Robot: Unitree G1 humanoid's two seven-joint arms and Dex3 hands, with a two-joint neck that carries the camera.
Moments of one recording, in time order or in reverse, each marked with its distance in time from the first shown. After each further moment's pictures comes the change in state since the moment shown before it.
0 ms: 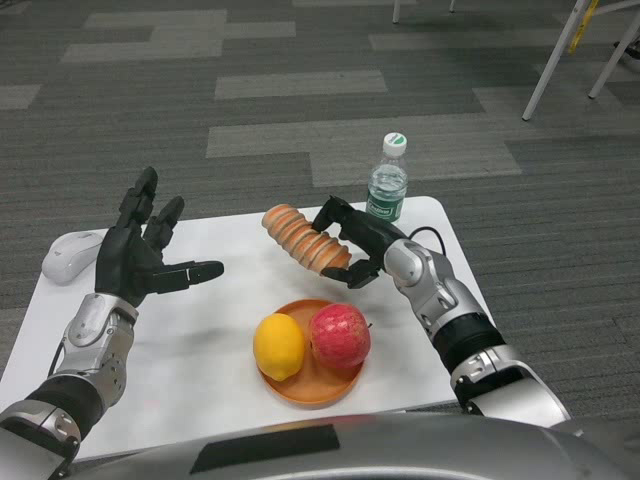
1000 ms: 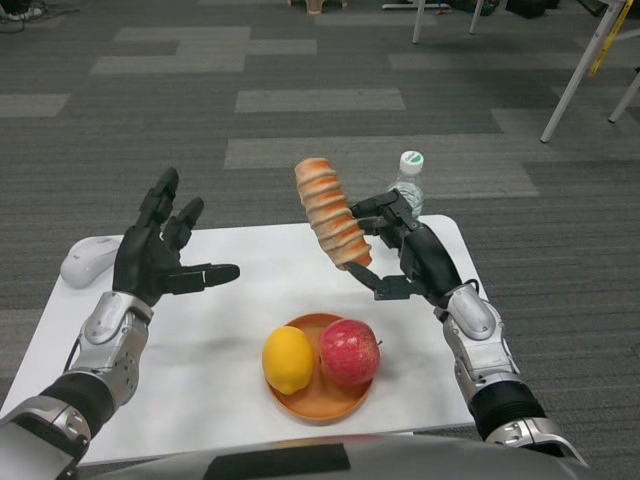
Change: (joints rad) left arm -0.012 -0.004 0.003 -0.023 0.000 0.000 0.000; right arm 0.172 -0.010 -0.106 0.011 0.756 -0.479 0.152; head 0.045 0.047
